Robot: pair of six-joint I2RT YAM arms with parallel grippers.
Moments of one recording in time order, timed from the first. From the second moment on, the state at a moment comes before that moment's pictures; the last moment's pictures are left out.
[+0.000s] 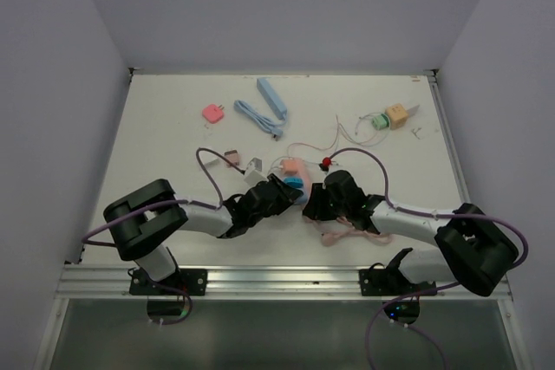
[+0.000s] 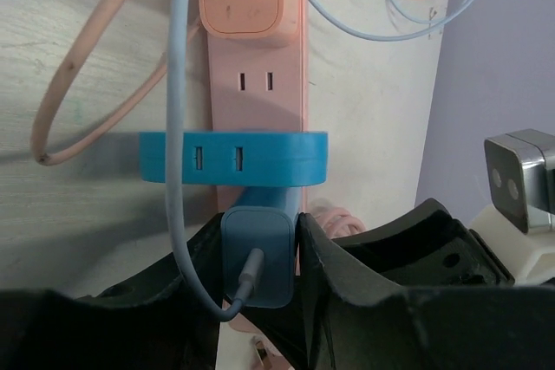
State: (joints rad) left arm -1.00 1.64 0.57 0.53 -0.32 -1.39; right arm 0.75 1.30 0.45 0.05 -0.02 0.66
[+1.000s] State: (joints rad) left arm -1.00 1.37 0.51 0.44 -0.41 -1.47; right arm 0.59 1.41 0.50 0.11 -0.06 0.79
